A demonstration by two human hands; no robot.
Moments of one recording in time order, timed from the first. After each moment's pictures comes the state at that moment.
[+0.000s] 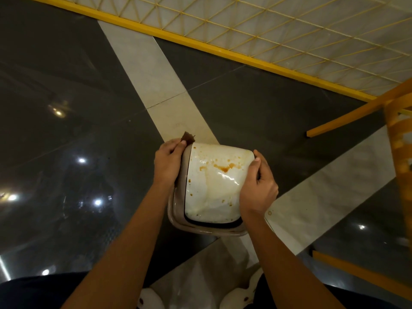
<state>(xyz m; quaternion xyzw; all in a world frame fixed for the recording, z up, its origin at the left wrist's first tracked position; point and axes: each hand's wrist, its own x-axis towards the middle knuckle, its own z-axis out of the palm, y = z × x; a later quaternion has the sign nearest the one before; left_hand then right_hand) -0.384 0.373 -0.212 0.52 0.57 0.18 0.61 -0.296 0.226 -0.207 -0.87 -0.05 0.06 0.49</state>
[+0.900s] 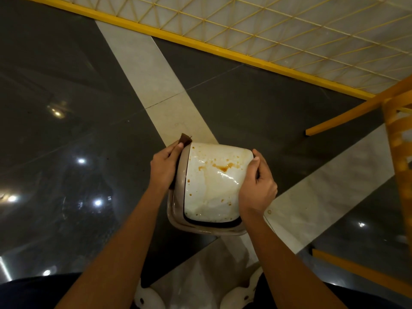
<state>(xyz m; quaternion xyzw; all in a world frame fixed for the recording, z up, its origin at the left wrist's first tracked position) -0.392 0.374 -0.220 0.57 0.54 0.15 0.59 -0.296 0.227 -0.207 -0.87 -0.05 0.05 0.50</state>
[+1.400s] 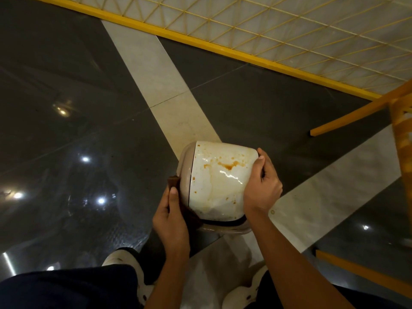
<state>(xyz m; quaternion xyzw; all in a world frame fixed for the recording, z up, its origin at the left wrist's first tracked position) -0.435 0.266 -0.203 0.36 0.66 0.33 0.57 -0.295 0.225 -0.207 -0.86 -0.05 0.06 0.50</state>
